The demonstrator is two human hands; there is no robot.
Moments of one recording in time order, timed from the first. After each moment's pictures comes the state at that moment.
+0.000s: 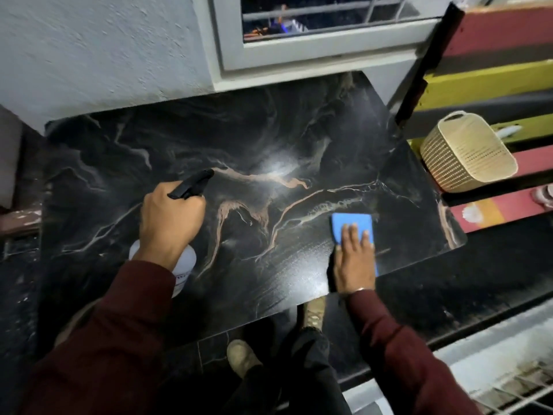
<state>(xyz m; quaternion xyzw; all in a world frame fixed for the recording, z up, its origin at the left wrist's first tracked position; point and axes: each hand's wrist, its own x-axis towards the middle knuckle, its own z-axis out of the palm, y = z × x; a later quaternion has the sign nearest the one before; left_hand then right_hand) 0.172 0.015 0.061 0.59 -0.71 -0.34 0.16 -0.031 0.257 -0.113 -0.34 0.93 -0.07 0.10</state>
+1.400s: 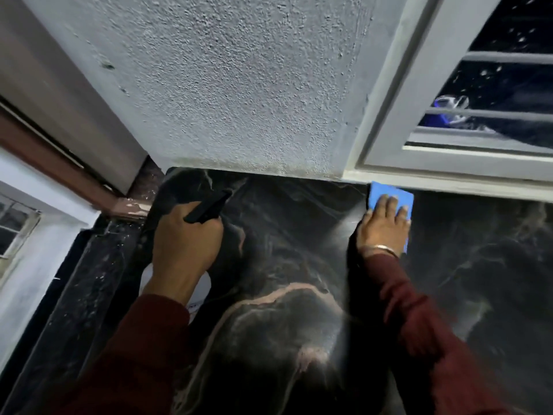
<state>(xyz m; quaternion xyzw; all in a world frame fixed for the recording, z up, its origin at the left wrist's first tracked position) 0.189 -0.201 0.034 0.72 -0.57 -0.28 0.28 -0.120 -0.173 -0.114 -0.39 0.91 -0.14 0.07</state>
